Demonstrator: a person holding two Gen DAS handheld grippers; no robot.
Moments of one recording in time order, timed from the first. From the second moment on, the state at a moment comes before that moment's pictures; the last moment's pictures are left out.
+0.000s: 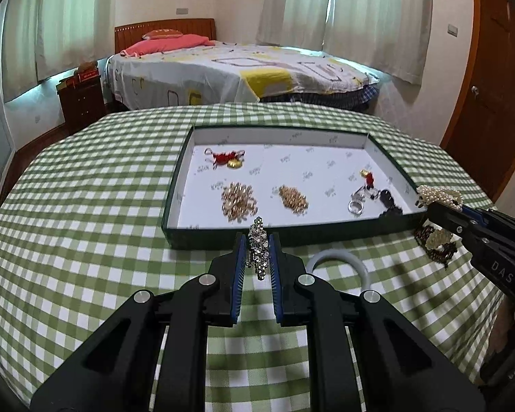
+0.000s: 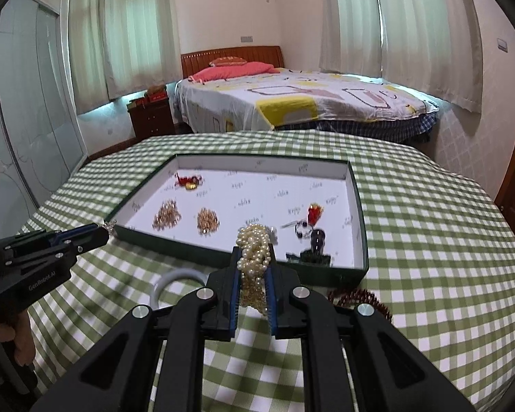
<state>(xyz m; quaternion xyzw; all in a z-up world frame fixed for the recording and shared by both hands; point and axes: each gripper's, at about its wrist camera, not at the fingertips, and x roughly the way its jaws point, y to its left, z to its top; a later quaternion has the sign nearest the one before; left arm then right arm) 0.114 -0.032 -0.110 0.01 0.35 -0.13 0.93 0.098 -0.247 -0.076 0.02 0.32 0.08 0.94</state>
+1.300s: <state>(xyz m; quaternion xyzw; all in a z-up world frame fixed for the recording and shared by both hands) 0.285 -0.099 -0.142 0.03 0.39 -0.11 0.91 0.252 -0.239 -0.107 0.02 0.37 0.08 0.93</state>
